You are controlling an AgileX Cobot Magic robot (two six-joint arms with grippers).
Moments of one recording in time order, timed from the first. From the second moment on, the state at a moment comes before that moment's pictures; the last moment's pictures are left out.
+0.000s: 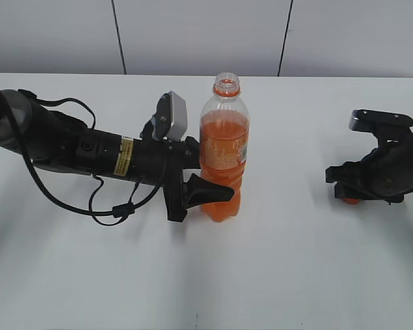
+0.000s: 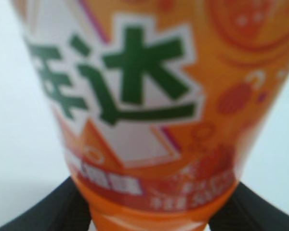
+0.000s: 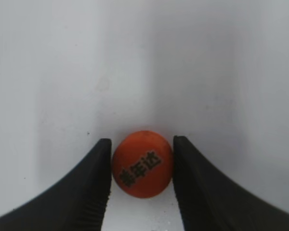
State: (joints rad) left arm -0.38 2.21 -1.12 1.42 -0.97 -0.63; right arm 0.14 1.90 -0.81 0.21 0.12 -0.03
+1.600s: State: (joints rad) left arm -0.20 2.16 -1.12 1.69 -1.06 -0.70; right arm 0.14 1.54 -0.81 0.16 0.13 -0.03
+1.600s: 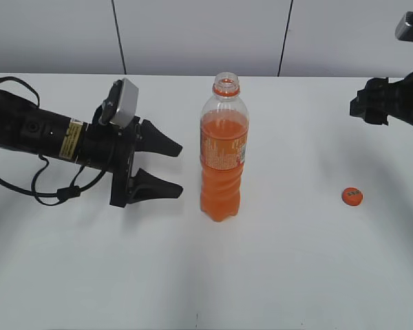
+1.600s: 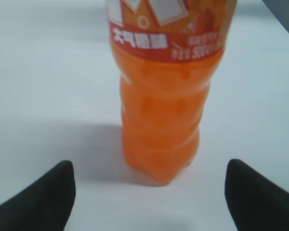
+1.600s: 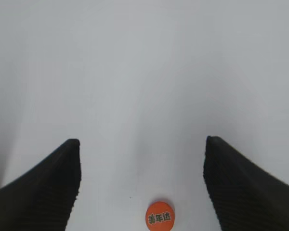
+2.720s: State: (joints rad) left arm -0.19 1.66 -1.12 1.22 0.32 -0.90; right arm 0.14 1.40 -1.06 -0.04 0.13 -0.03
